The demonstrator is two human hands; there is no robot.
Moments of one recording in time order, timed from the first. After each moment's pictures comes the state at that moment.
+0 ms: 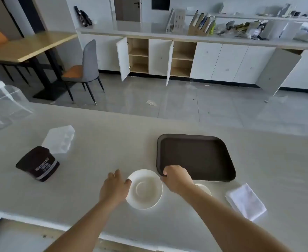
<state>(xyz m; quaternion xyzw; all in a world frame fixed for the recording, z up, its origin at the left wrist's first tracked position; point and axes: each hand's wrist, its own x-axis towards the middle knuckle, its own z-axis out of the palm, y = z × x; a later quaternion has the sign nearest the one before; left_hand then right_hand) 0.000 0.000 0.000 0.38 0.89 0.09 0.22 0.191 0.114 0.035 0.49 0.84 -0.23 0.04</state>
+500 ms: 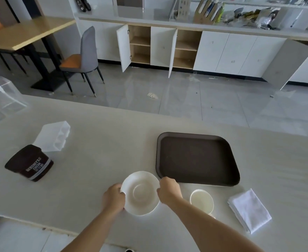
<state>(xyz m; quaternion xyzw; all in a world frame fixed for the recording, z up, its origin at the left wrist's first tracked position) 0.006 0.000 -0.037 0.25 0.88 0.25 0.32 0.167 0.109 -0.020 0.57 0.75 -0.31 0.10</state>
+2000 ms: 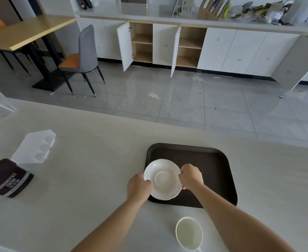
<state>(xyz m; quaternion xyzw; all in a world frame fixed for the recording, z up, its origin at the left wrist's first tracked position) 0.083 0.150 -0.015 0.31 0.86 0.25 0.32 0.229 0.275 -0.024 0.62 0.71 -0.33 0.06</state>
